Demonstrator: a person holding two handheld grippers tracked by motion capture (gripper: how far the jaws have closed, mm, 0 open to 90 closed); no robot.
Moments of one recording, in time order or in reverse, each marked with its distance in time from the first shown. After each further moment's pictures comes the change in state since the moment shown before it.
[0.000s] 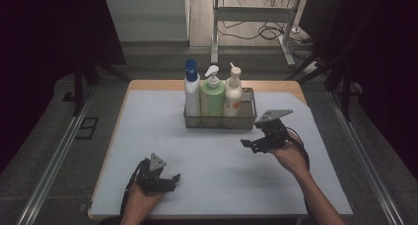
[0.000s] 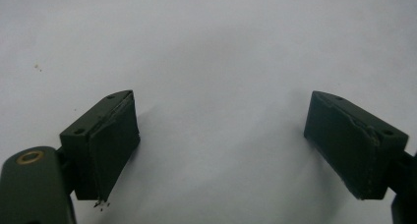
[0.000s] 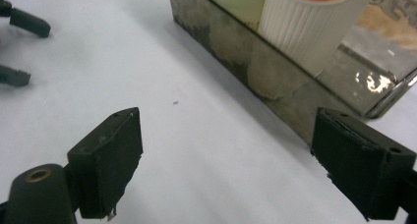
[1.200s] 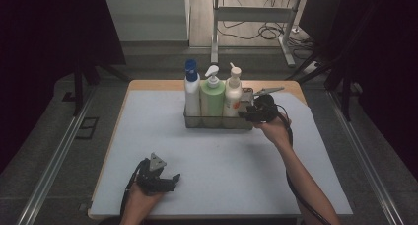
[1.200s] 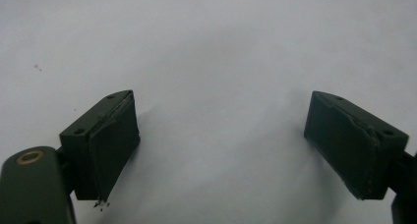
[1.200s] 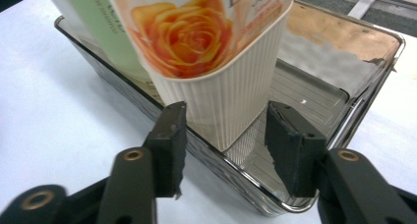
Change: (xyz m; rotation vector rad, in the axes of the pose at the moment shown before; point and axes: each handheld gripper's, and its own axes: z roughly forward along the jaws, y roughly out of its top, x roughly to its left) left arm 0.000 0.000 0.000 0.002 -0.001 -0.001; right arm -0.059 0.038 0.051 -0.015 -0.088 0.200
